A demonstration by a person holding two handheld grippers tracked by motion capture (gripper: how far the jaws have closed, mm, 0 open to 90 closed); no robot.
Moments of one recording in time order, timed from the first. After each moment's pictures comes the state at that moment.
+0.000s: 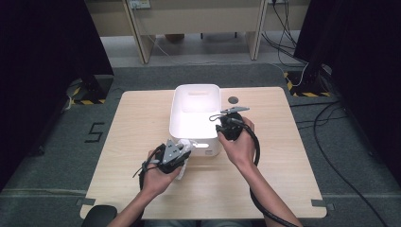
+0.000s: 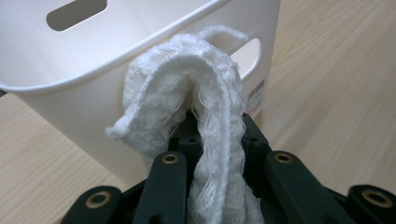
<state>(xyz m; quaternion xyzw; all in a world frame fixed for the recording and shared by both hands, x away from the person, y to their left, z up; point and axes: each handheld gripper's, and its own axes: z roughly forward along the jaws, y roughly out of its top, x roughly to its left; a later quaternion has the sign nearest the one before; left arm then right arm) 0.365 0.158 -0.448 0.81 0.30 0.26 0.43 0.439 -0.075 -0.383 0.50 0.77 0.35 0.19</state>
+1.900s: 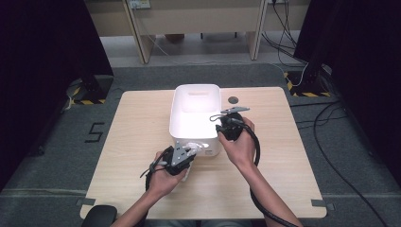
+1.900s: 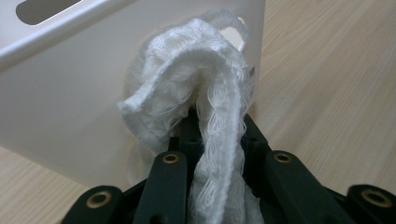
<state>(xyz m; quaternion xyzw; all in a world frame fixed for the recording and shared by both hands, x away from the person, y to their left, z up) 0.368 0.141 -0.465 0.83 0.28 0.26 0.41 0.439 -0.075 -0.383 0.50 0.77 0.36 0.18</state>
